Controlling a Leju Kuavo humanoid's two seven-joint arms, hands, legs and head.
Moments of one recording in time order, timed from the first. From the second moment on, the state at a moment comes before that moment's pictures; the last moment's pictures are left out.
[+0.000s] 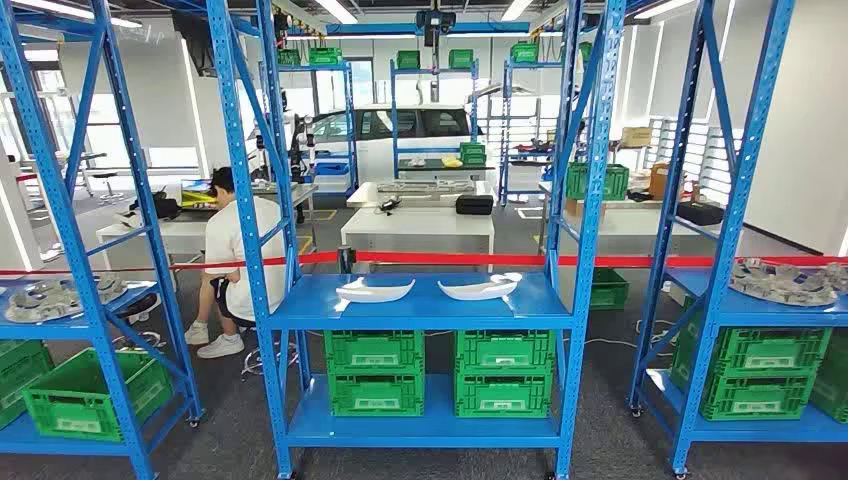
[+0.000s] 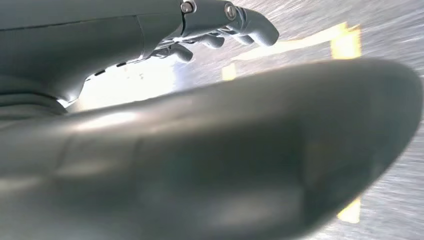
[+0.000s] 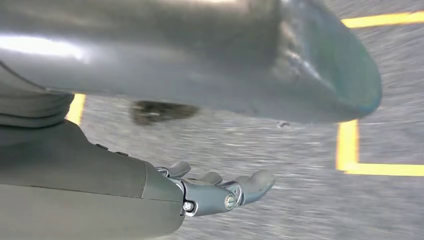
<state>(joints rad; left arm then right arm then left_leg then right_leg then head) 0.25 0.00 -0.01 -0.26 0.00 0.00 0.00 0.07 0.00 -0.01 -0.53 0.00 0.00 0.00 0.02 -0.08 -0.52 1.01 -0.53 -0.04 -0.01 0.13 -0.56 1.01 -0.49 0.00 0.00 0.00</state>
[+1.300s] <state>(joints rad) 0.05 0.00 -0.01 -0.52 0.00 0.00 -0.01 0.28 0.00 -0.01 -0.29 0.00 0.00 0.00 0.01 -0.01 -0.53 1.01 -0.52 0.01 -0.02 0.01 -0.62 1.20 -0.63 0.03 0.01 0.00</state>
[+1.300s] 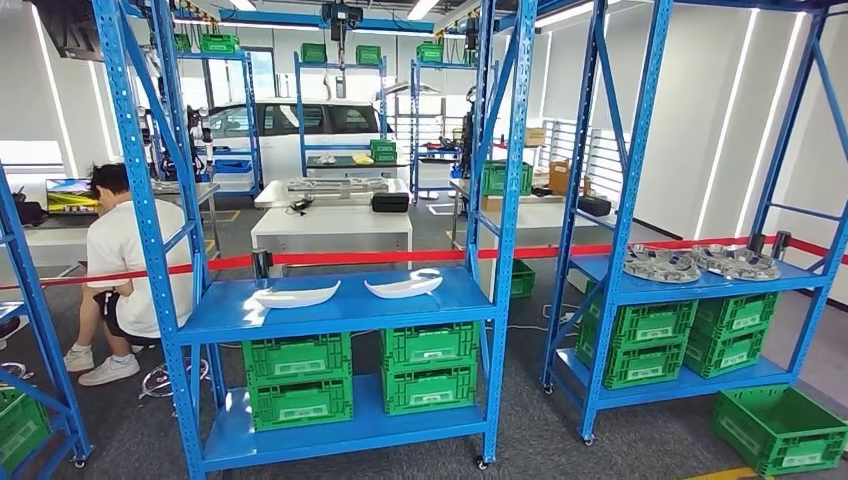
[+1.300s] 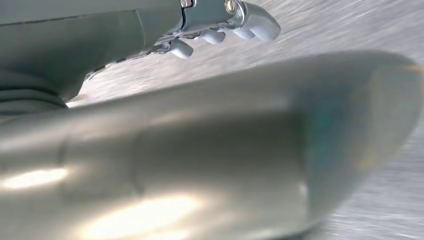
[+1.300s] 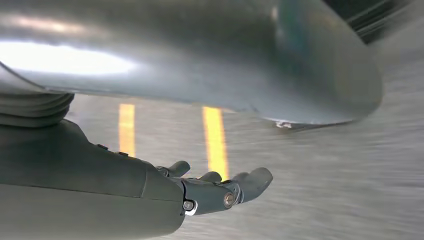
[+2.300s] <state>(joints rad) 0.07 0.00 -0.01 -0.49 0.00 0.00 -0.01 0.26 0.00 -0.01 -0.31 0.00 0.00 0.00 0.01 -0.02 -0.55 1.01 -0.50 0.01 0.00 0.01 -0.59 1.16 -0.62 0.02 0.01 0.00</state>
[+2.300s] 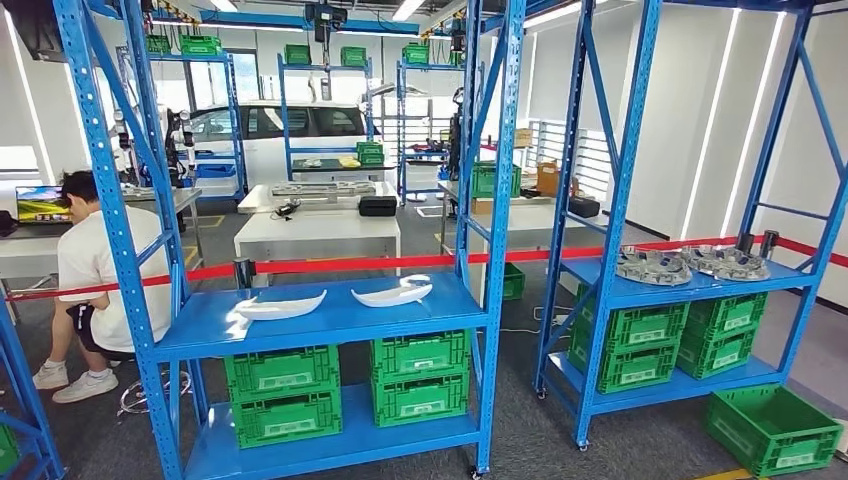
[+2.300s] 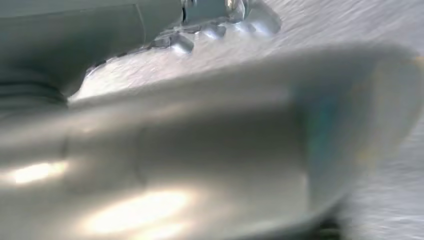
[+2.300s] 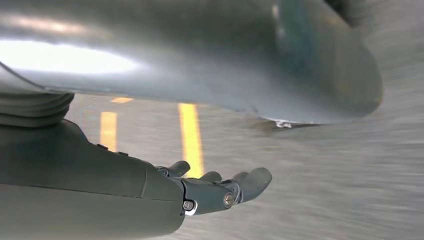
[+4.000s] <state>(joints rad) 0.30 0.00 0.00 -0.24 0.00 0.00 0.00 0.04 0.00 -0.01 -0.55 0.00 0.00 0.00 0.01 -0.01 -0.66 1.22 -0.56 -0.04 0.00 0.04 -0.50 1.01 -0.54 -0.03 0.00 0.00</state>
